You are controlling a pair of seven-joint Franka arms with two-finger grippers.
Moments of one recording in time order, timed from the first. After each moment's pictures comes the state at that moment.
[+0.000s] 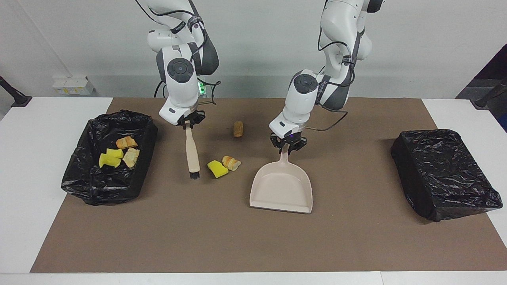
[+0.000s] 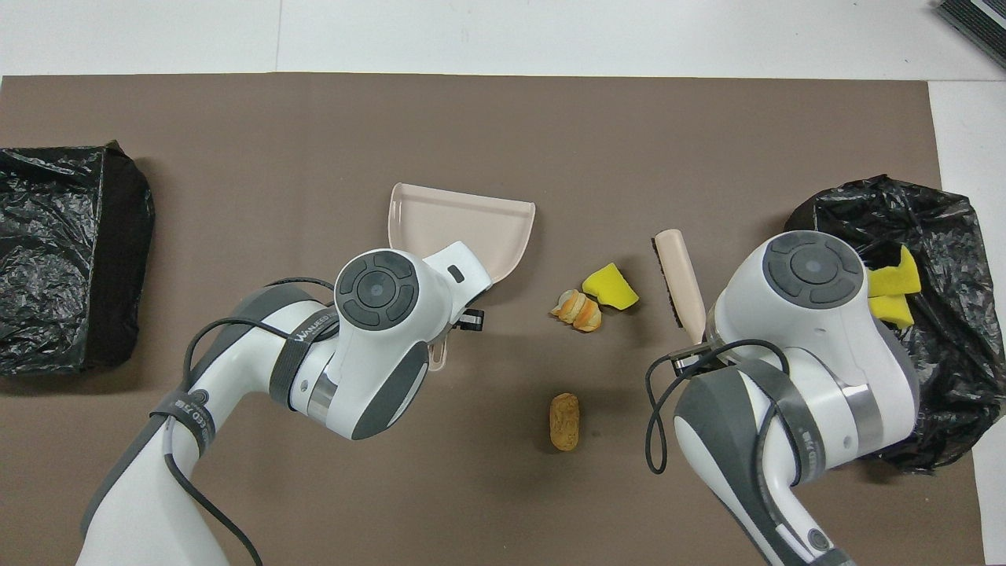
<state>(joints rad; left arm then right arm) -0.63 0.22 0.06 -1.95 -0.06 2.25 -0.31 -0.01 -0.03 0.29 -2.11 -0.10 1.82 0.10</state>
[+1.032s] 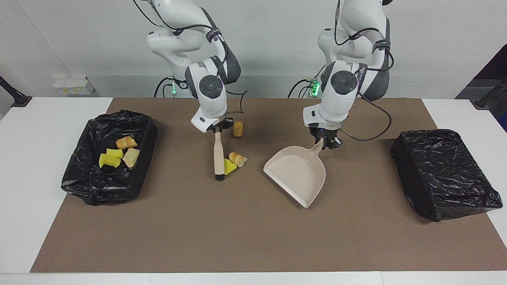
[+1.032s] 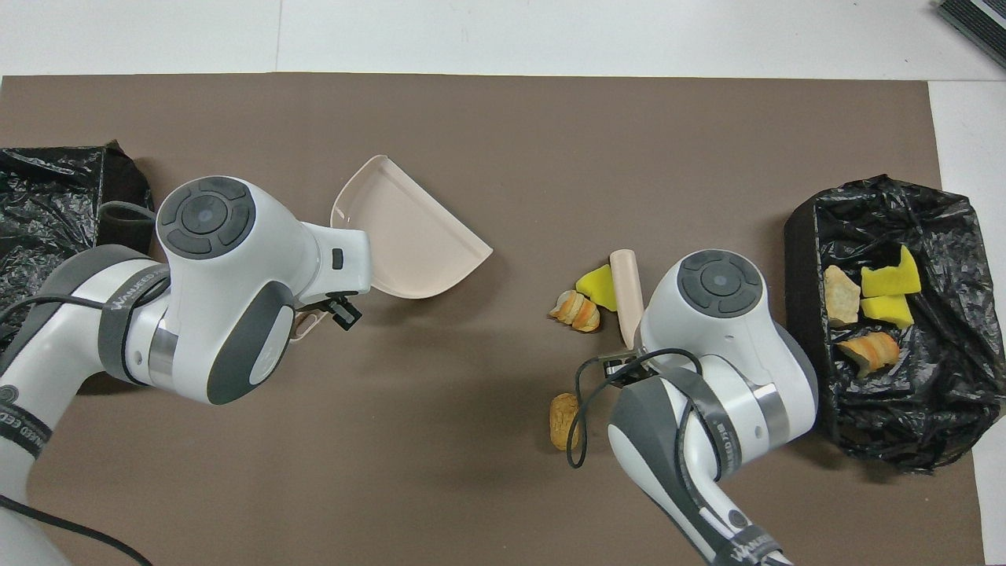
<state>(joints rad) -0.48 0.13 0.05 -1.94 0.04 1.95 0.48 0.15 0.10 0.29 -2.12 0.04 1.93 0.35</state>
